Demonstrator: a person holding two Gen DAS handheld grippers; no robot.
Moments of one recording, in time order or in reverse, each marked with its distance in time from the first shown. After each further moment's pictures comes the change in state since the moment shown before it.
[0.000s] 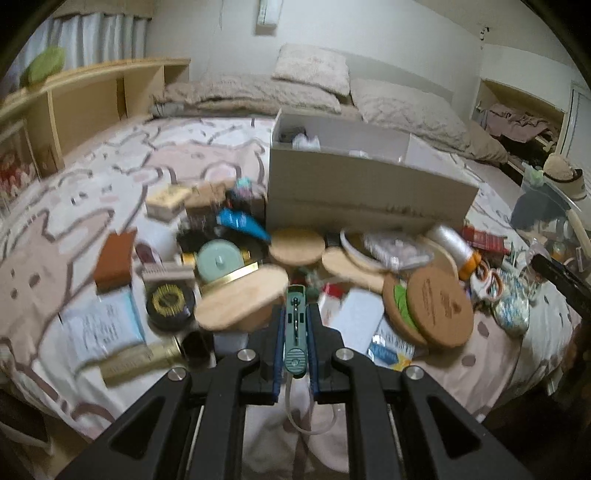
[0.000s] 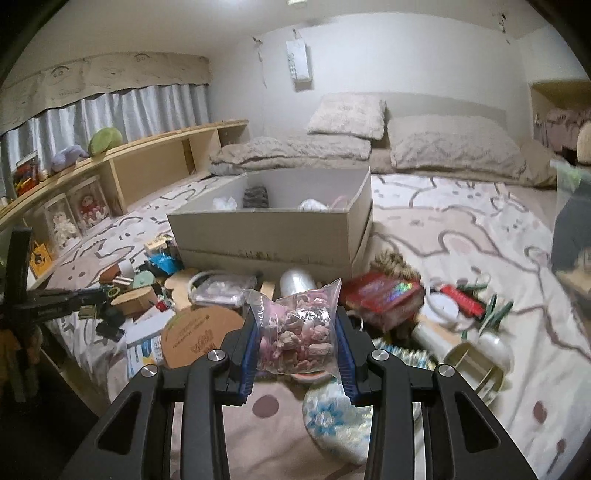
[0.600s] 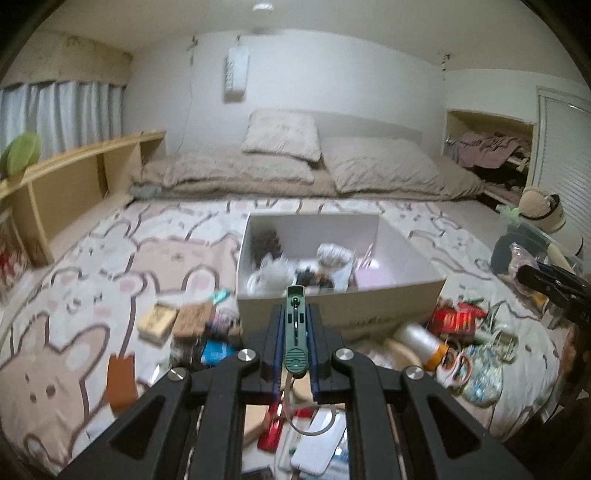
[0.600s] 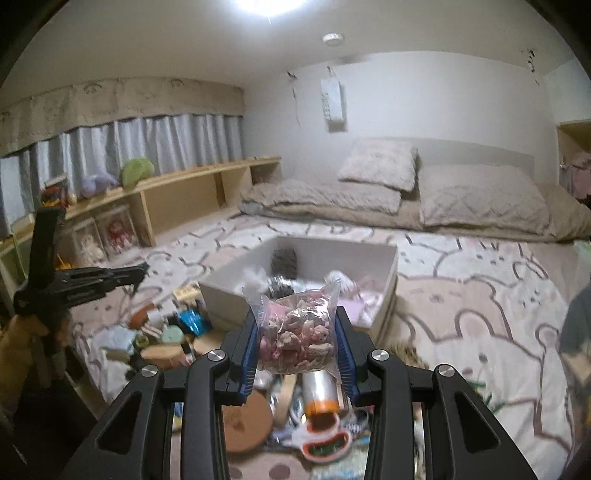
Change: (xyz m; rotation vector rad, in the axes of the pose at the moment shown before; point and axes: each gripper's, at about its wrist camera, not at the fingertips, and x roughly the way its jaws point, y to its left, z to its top) left arm -0.036 -0.032 0.096 0.111 -0.227 -0.059; right arm -0.020 0.009 0.087 -0.073 -0.127 0.119
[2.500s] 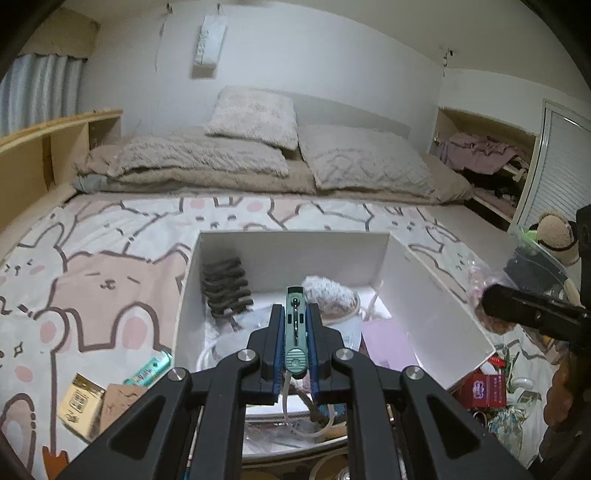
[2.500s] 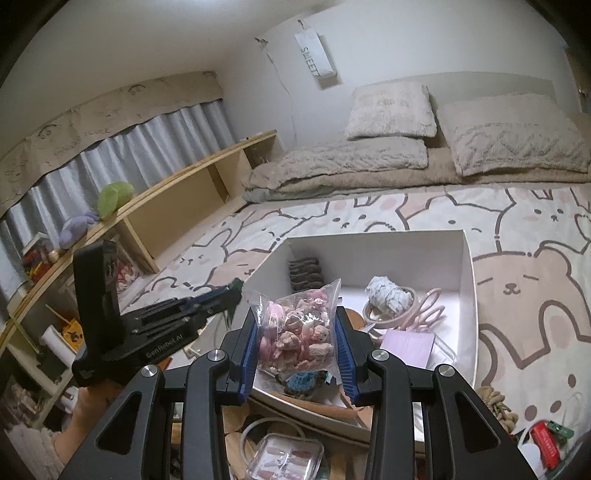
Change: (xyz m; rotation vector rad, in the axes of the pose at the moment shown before) left arm 0.175 0.019 0.057 -0.034 0.094 -0.159; right arm 0.160 -0.021 0.047 0.238 0.164 0.108
